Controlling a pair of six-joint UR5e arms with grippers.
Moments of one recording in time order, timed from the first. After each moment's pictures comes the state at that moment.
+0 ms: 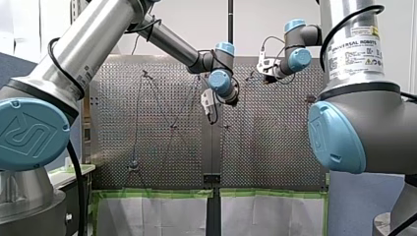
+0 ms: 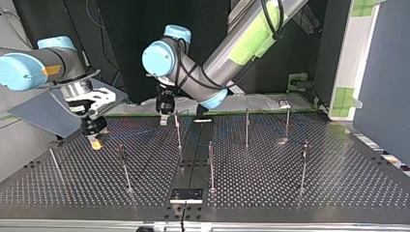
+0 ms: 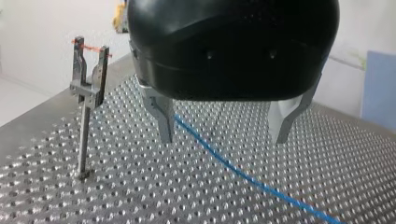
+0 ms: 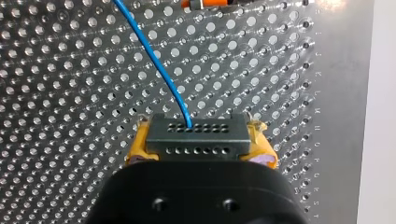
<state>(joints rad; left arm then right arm) -0.70 -2.10 -1.32 -3.01 -1.96 -1.96 1.82 -1.33 1.51 -0.12 1.26 1.71</state>
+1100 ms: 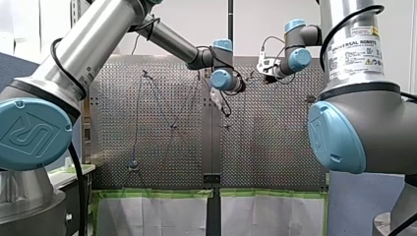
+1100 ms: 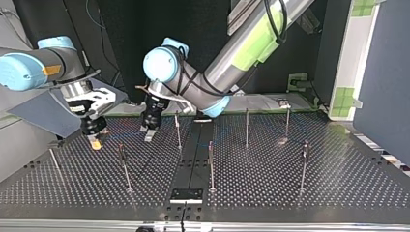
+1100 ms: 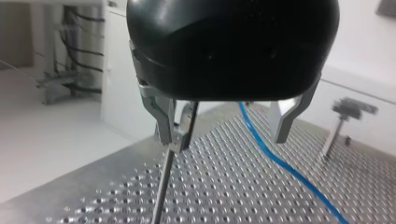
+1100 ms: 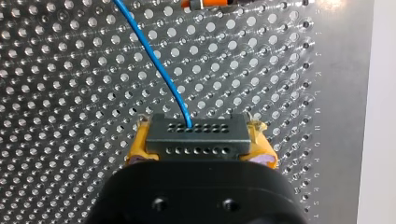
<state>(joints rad) -0.68 -2.12 -1.25 -2.83 -1.82 -2.14 1.82 -1.33 1.51 -0.12 1.26 1.71</state>
